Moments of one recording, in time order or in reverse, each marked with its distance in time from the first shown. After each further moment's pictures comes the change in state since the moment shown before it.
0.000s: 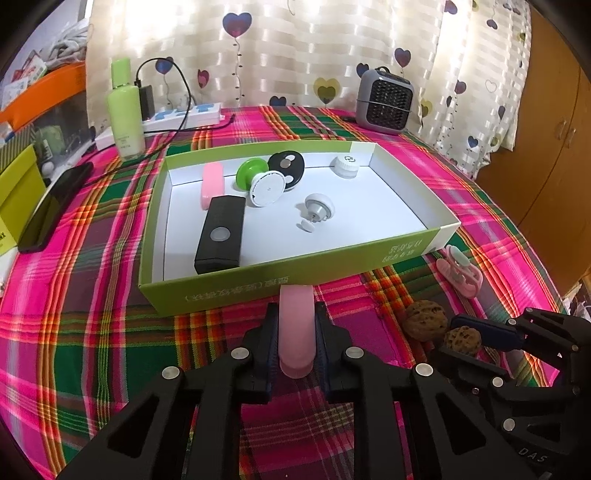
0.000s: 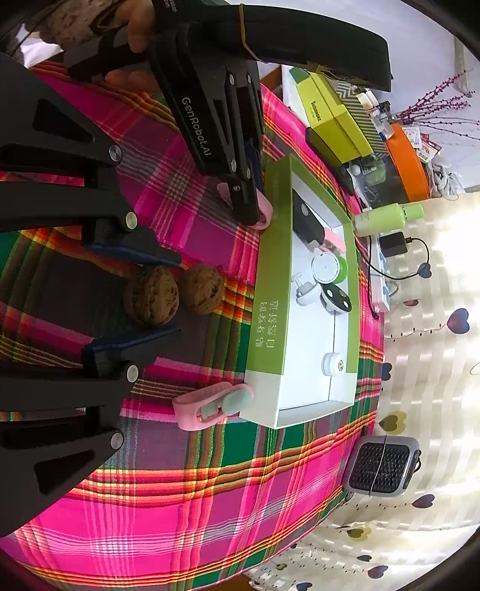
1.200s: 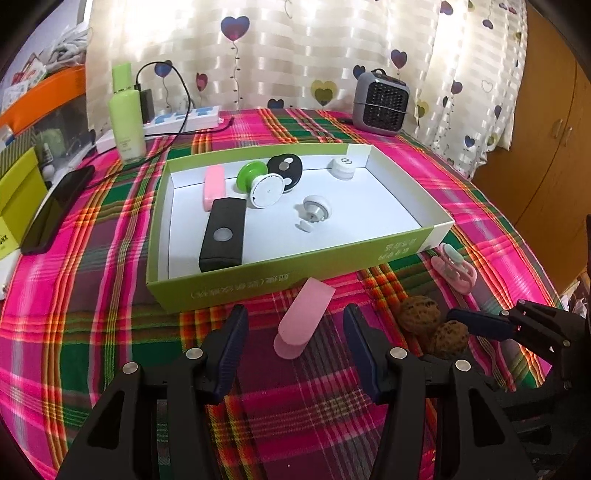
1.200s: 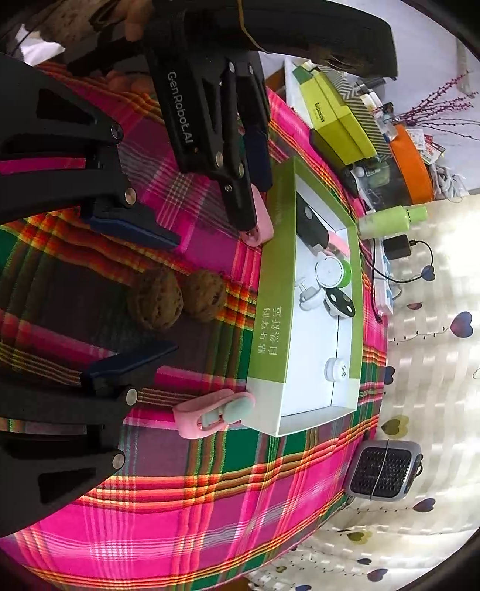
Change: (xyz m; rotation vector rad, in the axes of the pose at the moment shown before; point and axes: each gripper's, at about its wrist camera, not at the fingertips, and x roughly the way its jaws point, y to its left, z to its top) left arm -0.007 0.001 -0.001 0.009 -0.002 -0.010; right arm 0.003 0.004 0.000 -0.007 0.017 0.001
